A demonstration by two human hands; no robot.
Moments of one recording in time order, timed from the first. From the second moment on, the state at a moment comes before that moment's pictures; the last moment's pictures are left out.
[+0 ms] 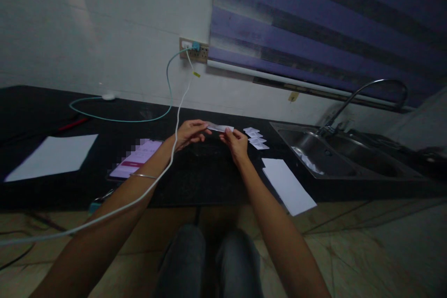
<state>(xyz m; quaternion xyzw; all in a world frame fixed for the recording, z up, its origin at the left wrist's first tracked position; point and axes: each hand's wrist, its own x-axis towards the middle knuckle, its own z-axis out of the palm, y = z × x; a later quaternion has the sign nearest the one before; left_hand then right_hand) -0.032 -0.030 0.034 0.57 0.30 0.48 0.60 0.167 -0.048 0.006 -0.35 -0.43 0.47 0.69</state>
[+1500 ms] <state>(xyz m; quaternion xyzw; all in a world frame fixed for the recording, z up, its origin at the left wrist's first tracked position) -0.021 -0.040 0.034 0.66 0.33 0.53 0.42 0.164 -0.044 -0.001 -0.36 -0.43 0.45 0.69</state>
